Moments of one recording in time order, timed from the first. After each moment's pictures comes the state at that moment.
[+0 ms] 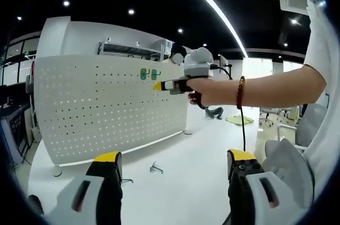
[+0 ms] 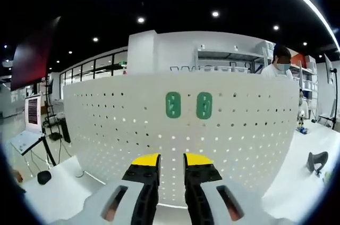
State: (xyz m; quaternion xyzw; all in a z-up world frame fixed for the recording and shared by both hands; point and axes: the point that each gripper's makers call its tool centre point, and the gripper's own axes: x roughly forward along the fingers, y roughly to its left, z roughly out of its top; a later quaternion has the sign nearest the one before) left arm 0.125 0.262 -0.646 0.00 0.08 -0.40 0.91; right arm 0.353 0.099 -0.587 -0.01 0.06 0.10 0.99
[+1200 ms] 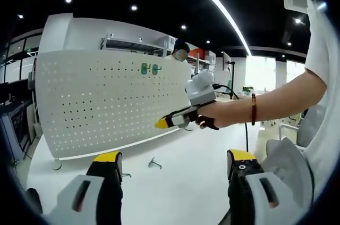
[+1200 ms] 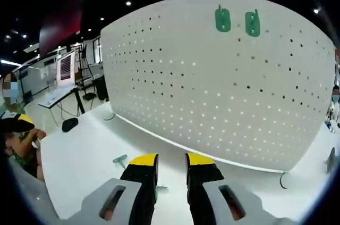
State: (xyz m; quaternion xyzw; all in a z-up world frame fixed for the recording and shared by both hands) left arm 0.120 0.258 -0.656 -0.01 0.10 -0.38 0.92; right arm 0.305 0.142 -0.716 -0.06 0.22 0.27 0.94
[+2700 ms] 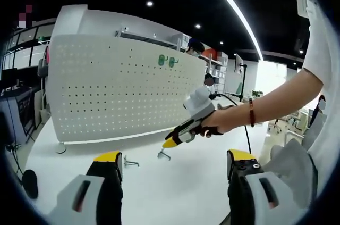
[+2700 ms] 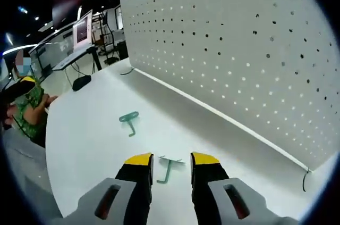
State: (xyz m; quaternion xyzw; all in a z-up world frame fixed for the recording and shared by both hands) left arm 0.130 0.285 -0.680 -0.03 0.12 -0.34 0.93; right arm 0.292 0.168 -0.811 -0.13 0.34 0.36 0.86
